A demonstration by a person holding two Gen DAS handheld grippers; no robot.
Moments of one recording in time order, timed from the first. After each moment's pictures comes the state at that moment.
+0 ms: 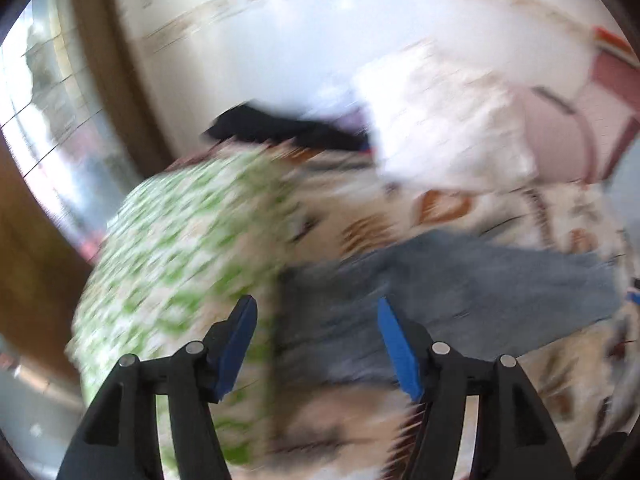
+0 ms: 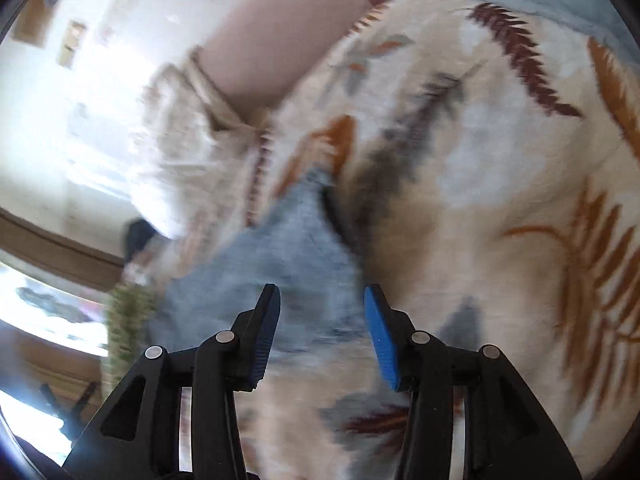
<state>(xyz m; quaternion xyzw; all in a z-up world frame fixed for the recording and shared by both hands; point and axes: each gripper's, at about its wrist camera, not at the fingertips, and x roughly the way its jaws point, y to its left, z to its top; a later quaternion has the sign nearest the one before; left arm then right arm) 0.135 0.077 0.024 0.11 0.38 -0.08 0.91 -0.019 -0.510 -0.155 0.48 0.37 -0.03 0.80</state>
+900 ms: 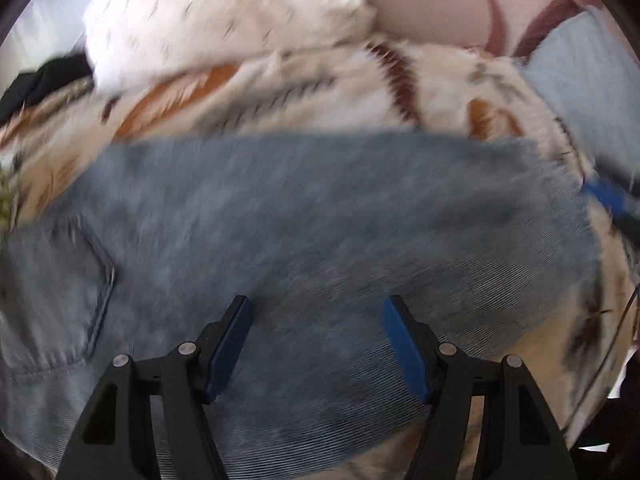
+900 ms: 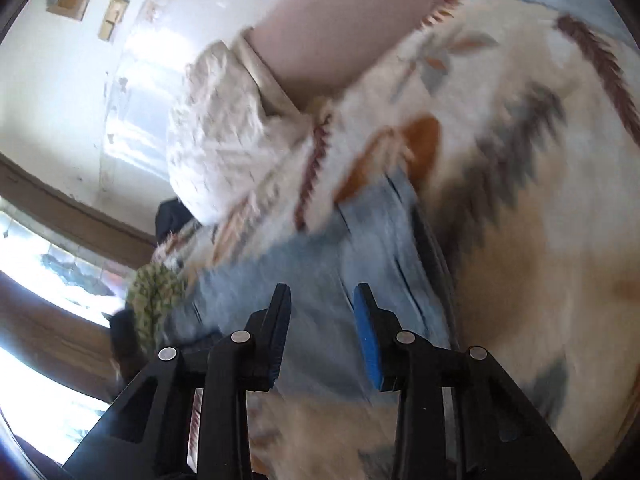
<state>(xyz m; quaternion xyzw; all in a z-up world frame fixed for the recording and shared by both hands) 0.157 -0.172 -0.176 0.14 0.55 -0.25 0.79 0.053 -0.500 -0.160 0.43 0.38 0.03 0.82</state>
